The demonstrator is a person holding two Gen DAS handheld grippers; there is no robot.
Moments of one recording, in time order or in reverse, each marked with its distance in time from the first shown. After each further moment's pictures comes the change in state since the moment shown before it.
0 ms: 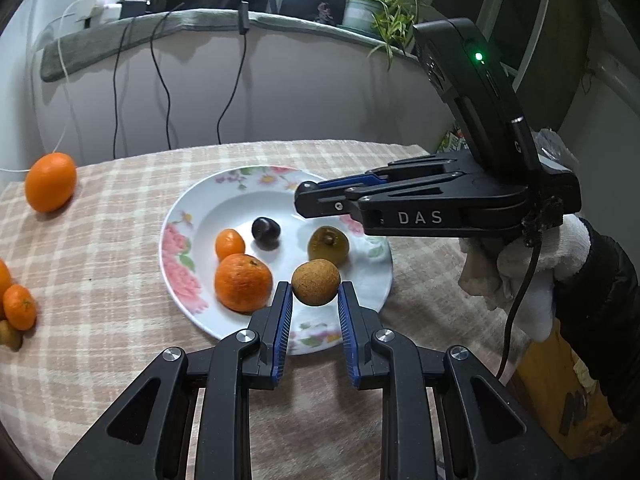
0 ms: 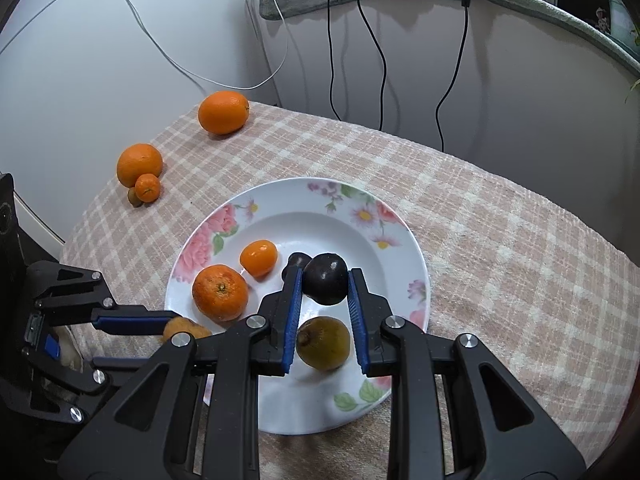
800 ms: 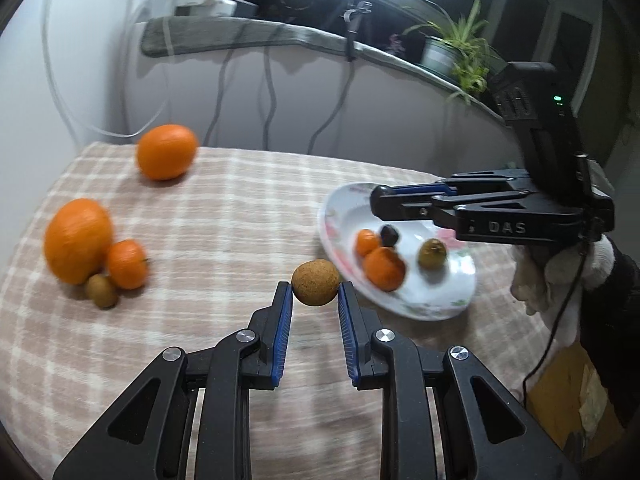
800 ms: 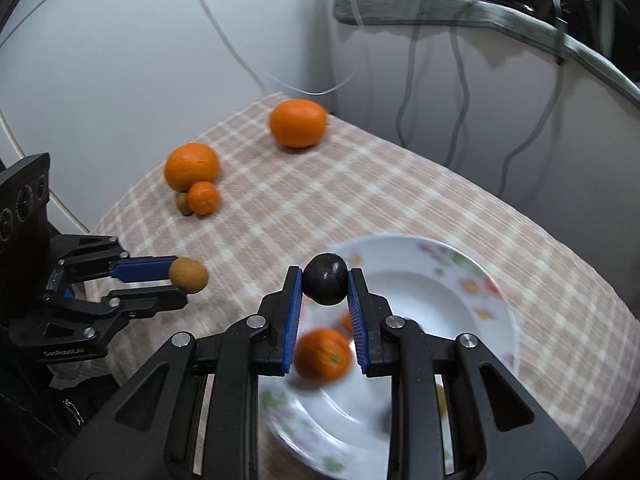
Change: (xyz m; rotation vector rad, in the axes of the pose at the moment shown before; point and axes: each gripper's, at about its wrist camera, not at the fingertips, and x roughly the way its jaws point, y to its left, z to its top) left arm -0.056 0.078 -0.021 -0.152 -0.085 0.125; right arm 0.013 0.067 0.035 -0.131 0.003 0.065
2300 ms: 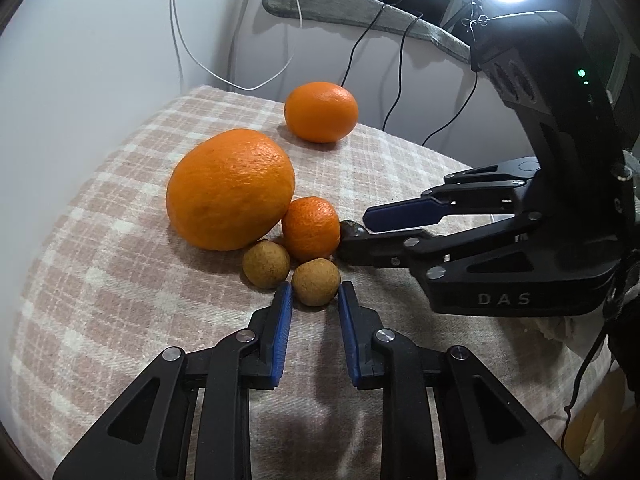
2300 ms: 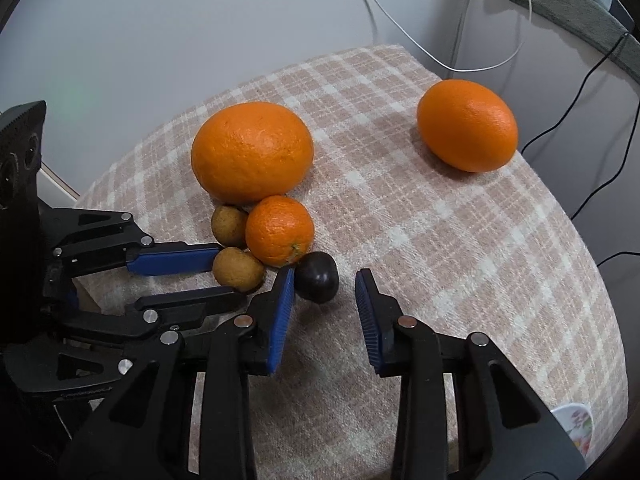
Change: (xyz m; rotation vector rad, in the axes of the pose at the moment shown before) left arm 0.003 0.121 -0.021 -0.193 0.027 0.187; right arm 0.151 0.118 0.060 -0.272 0.211 0.095
